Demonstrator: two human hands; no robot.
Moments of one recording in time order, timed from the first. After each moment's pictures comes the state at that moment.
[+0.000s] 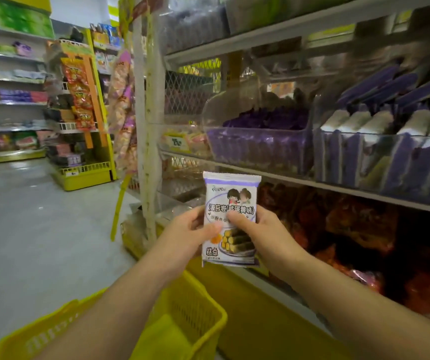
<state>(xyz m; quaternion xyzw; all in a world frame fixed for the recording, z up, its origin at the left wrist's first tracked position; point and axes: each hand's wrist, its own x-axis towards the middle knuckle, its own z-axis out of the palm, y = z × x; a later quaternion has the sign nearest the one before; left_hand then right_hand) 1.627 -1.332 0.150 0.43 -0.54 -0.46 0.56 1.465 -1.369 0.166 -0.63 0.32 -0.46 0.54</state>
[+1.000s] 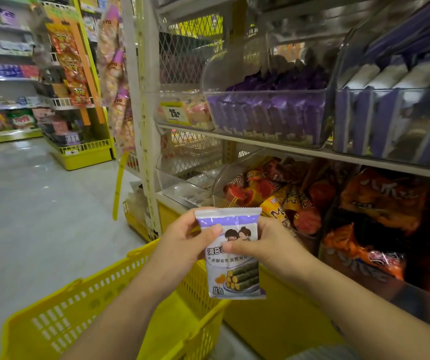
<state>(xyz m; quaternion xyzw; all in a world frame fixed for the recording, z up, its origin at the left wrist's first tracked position) 1.627 -1.321 0.110 0.44 -0.51 -0.45 0.59 1.455 -1.374 0.120 -0.68 0.29 -0.35 0.57</state>
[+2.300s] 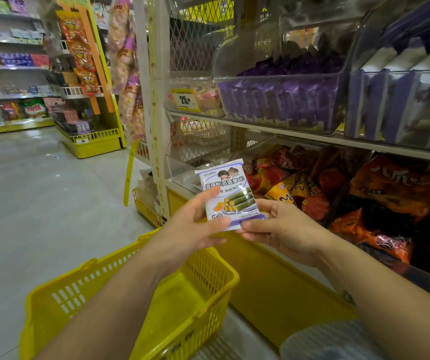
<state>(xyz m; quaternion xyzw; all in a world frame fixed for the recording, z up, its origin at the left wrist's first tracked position) 1.634 -1.311 0.116 0.45 -0.48 -0.52 0.55 1.449 -1.372 0.132 -0.57 0.30 -0.30 0.71</state>
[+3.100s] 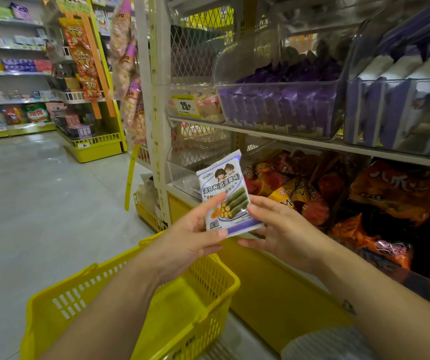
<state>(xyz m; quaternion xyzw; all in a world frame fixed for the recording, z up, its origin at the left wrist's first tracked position) 1.639 -1.308 0.114 0.42 -0.53 -0.54 0.50 1.450 -1.369 0.134 -0.56 0.24 -0.32 0.73</state>
